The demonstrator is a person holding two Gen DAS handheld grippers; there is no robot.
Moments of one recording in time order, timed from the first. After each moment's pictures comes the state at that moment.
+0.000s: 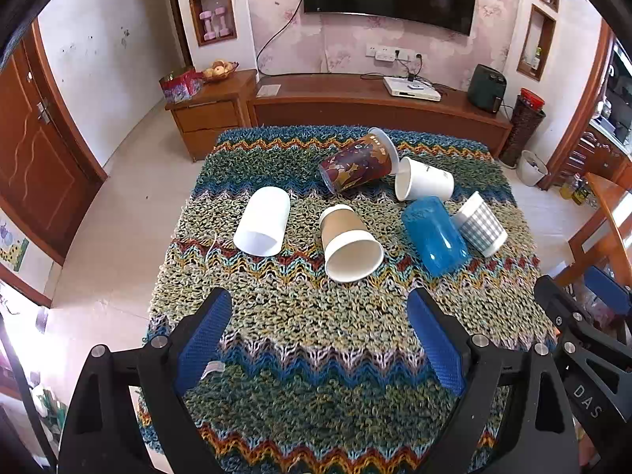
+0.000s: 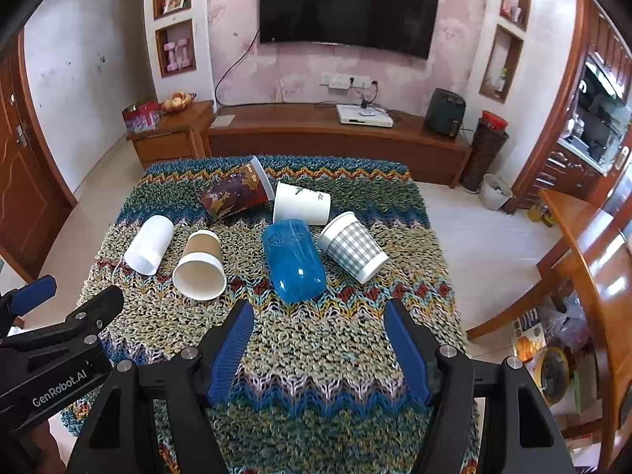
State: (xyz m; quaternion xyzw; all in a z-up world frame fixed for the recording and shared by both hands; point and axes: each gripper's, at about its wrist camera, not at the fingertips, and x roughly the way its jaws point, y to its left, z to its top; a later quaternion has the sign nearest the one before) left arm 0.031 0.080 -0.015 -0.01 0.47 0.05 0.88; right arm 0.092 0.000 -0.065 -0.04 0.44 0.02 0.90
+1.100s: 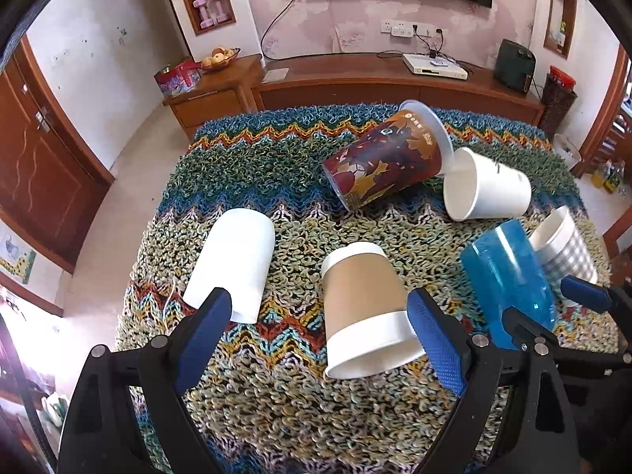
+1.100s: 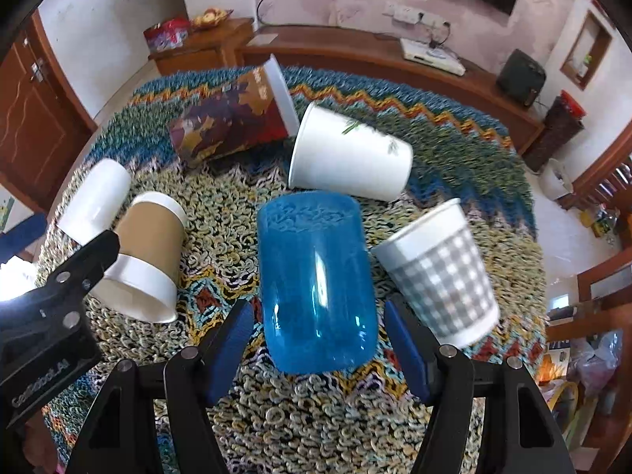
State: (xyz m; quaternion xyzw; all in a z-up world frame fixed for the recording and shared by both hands) left arm 0.152 0.080 -0.107 0.03 0.49 0.09 0.87; right arm 0.240 0.028 -0.191 -0.09 0.56 0.10 0.82
